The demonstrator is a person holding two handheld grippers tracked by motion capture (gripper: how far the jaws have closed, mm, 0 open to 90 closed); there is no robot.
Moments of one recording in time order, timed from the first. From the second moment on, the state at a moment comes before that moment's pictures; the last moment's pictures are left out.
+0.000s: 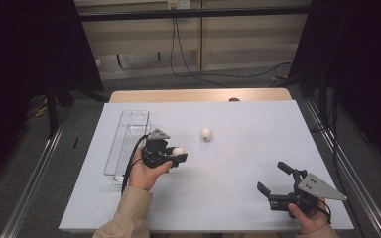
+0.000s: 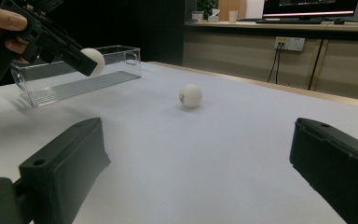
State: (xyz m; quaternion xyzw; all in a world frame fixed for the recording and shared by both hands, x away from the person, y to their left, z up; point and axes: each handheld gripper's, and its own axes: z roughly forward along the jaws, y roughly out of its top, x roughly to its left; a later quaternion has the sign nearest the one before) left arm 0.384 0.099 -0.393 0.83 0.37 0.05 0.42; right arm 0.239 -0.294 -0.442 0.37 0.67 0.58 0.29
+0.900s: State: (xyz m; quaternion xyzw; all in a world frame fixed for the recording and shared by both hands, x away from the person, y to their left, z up) left arm 0.386 0.112 -0.387 0.82 0.38 0.06 0.42; right arm 0.239 -0.293 -0.442 0.37 0.67 0.58 0.29
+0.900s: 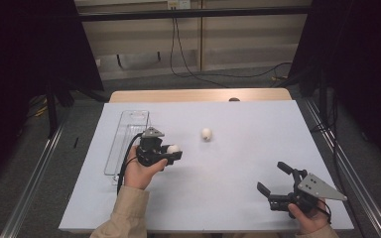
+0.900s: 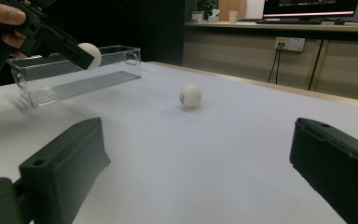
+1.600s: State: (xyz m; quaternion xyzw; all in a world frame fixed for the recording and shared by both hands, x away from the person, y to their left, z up) left arm 0.387 0.119 -0.384 0.82 0.40 0.06 0.42; right arm 0.239 -0.293 -0.442 0.37 0.67 0.58 0.29
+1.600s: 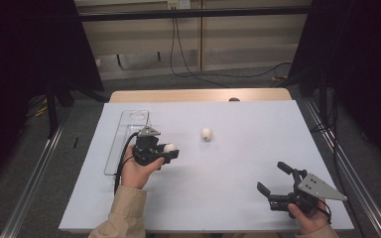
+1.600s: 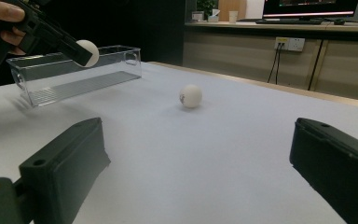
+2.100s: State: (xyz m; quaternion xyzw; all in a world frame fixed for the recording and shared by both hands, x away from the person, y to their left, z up) left arm 0.388 0.124 -0.382 0.81 0.40 0.07 0.41; right arm 0.239 -0.294 -0.442 0.37 0.67 0.58 0.29
